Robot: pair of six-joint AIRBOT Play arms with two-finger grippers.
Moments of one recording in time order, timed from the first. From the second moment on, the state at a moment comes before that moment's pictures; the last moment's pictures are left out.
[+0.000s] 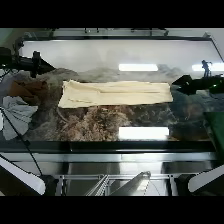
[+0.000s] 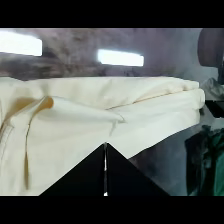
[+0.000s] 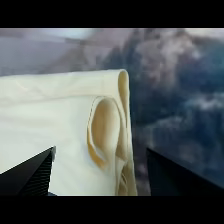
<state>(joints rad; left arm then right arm) 0.31 -1.98 2.01 -2.48 1.49 1.75 -0.41 -1.93 1.54 -0.66 1.20 1.06</state>
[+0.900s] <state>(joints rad) -0.28 -2.23 2.01 -2.33 1.27 1.74 -0.26 -2.04 1.55 -0.67 1.33 1.14</state>
